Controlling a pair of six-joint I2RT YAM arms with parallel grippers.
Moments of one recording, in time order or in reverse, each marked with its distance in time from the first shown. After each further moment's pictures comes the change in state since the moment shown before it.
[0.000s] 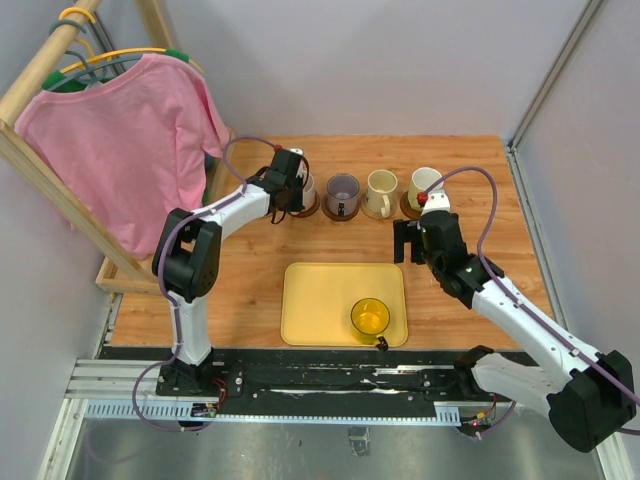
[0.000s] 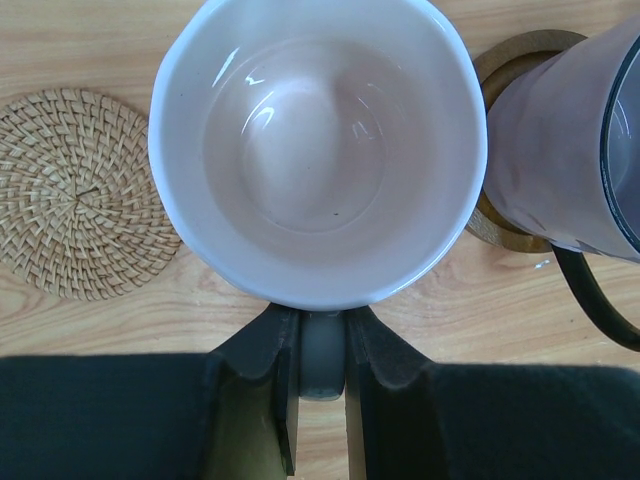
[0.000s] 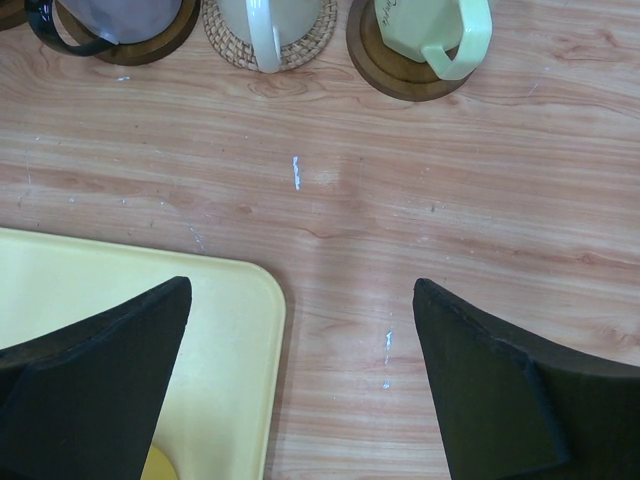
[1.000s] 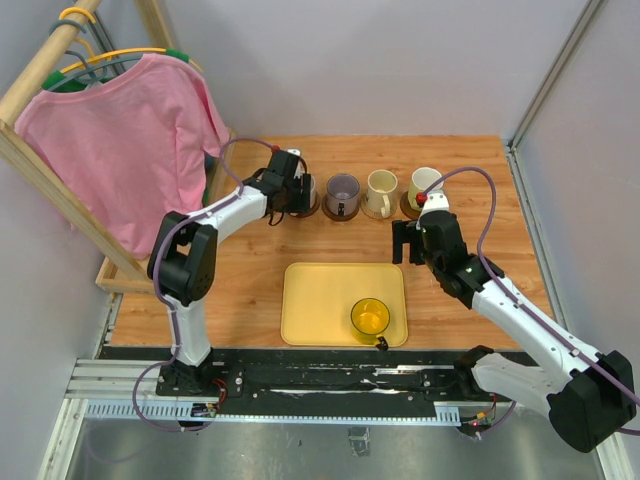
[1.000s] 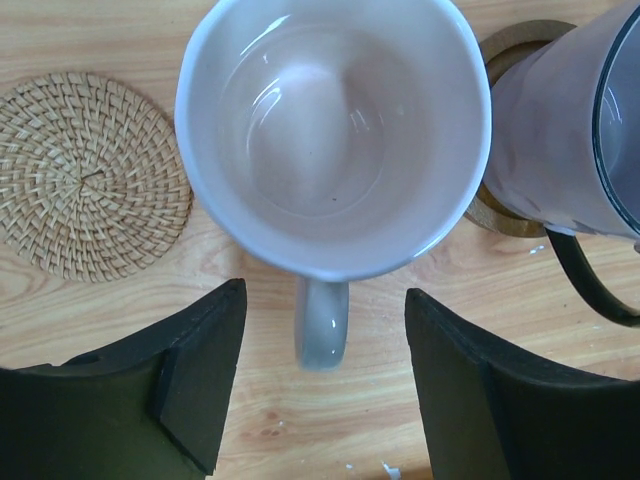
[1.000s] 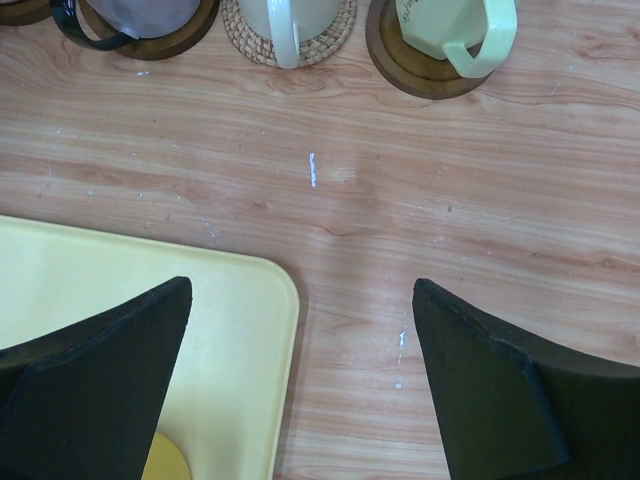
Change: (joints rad) left arm 0.002 -0.029 -0.027 -0.002 0.007 -0.008; right arm 0.000 -0.001 0.000 0.000 -0.034 0.007
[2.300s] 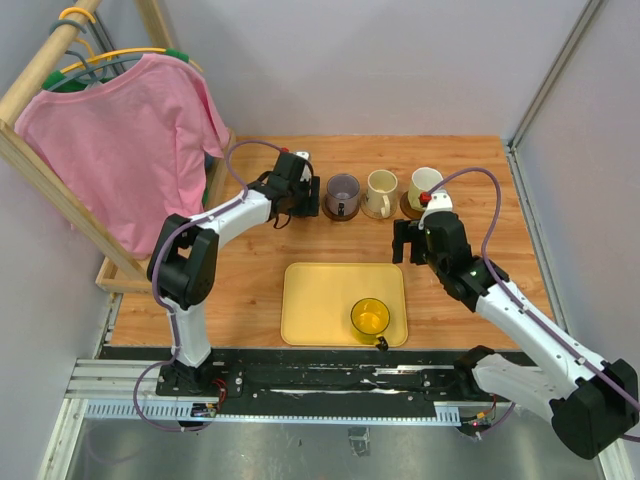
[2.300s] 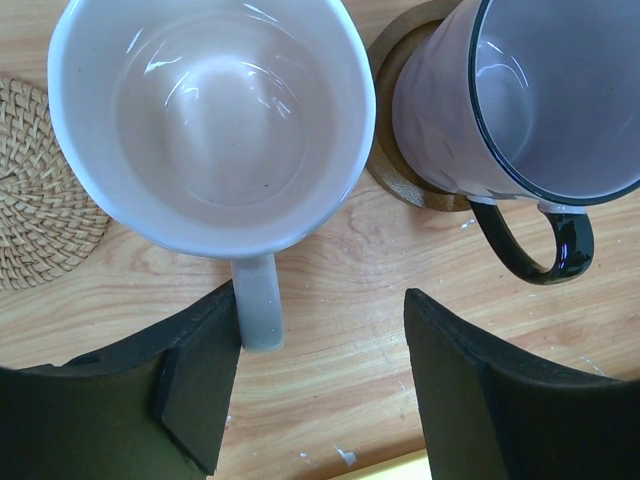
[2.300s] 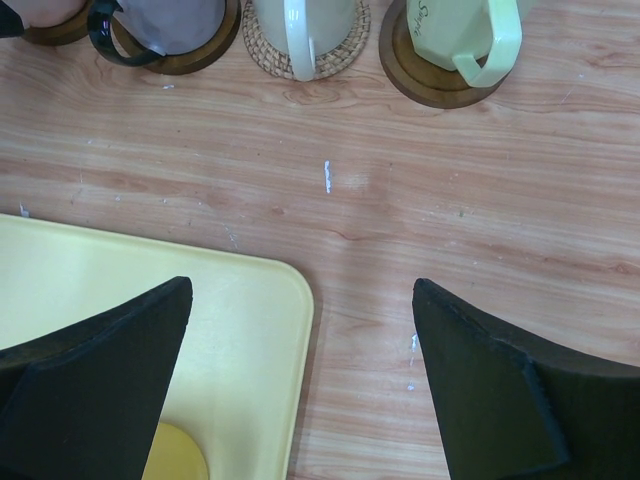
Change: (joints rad) left arm -0.045 -0.032 -0.034 0.037 0.061 -0.018; right arm 0.000 -0.039 0.000 -0.001 -0.026 0.021
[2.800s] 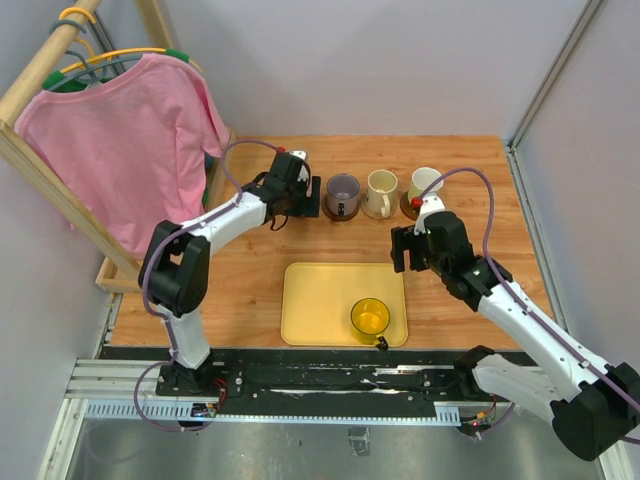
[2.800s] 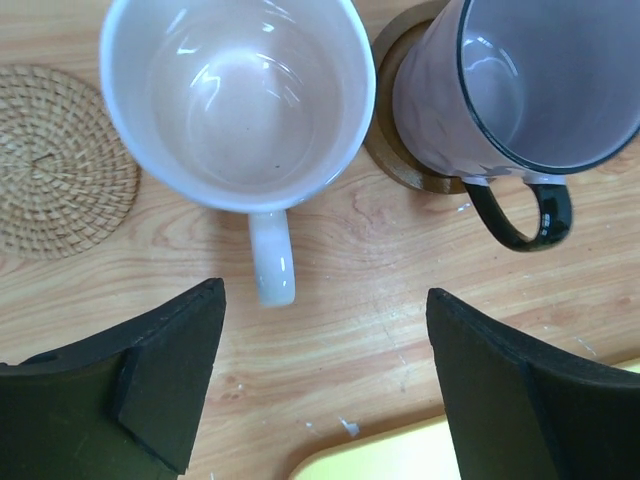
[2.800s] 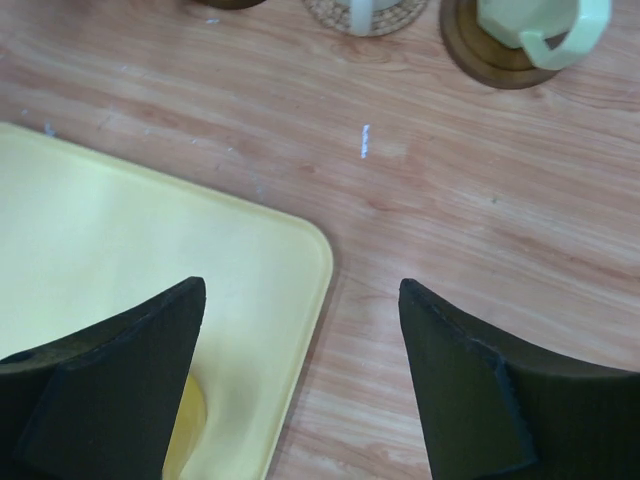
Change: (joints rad) left arm -0.007 -0.052 -0.033 -0.014 -0.025 0.004; right arm 0.000 -0.012 0.016 -0.082 -0.103 -0.065
